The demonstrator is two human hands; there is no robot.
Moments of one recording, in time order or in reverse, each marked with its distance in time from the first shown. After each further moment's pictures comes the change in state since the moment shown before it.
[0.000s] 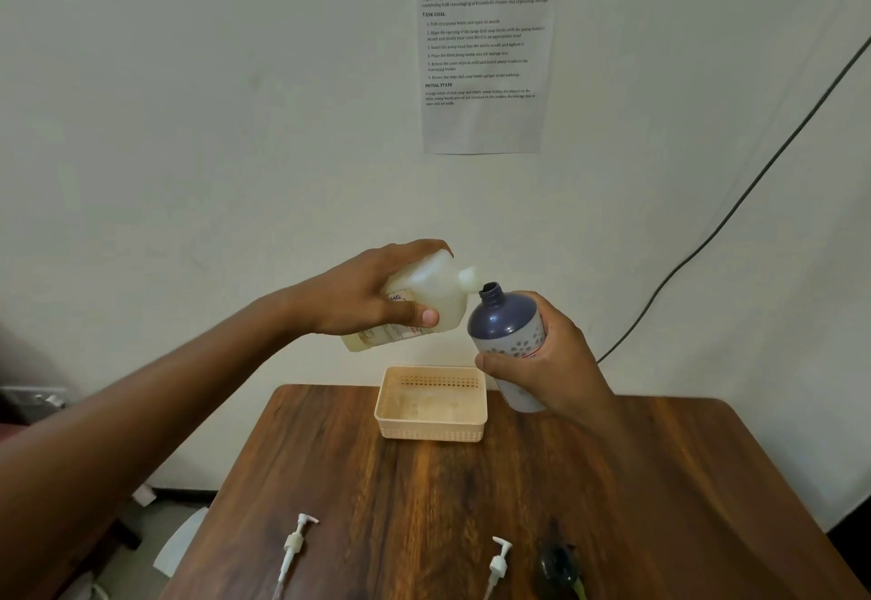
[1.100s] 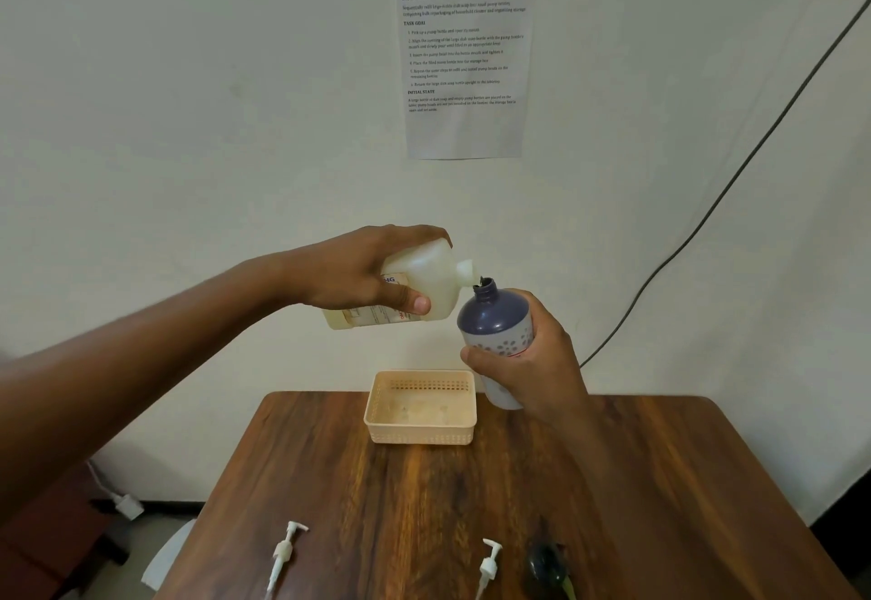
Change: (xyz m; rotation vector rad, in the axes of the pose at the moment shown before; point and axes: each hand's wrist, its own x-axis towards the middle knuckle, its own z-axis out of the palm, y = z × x) left_hand 0.022 0.021 -0.021 0.105 -0.104 0.017; right_hand -0.007 0.001 0.005 0.088 0.135 -0.015
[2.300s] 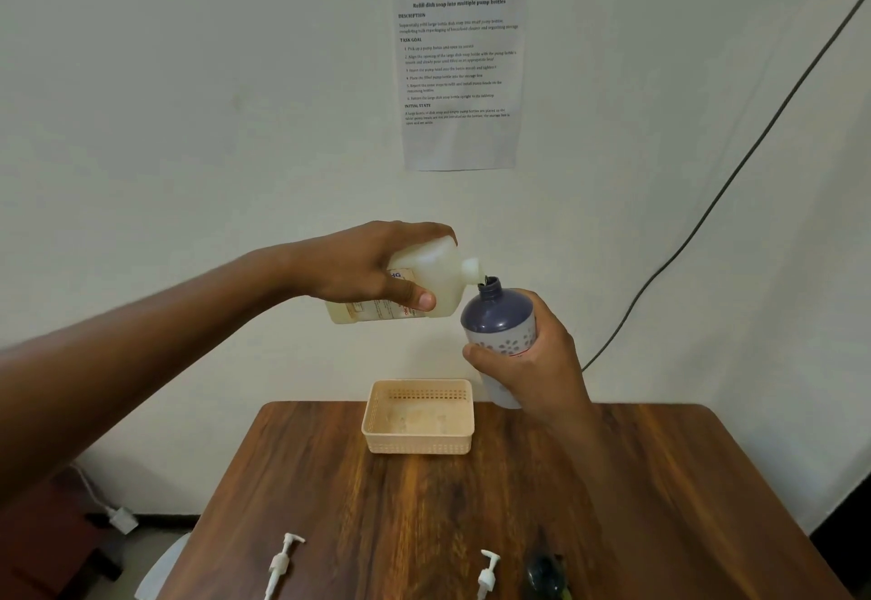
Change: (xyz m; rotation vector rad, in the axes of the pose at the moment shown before) left_hand 0.009 0.021 -0.012 0.053 -0.021 -0.026; right_hand 0.001 -0.009 -0.005 -0.010 0.080 -0.044
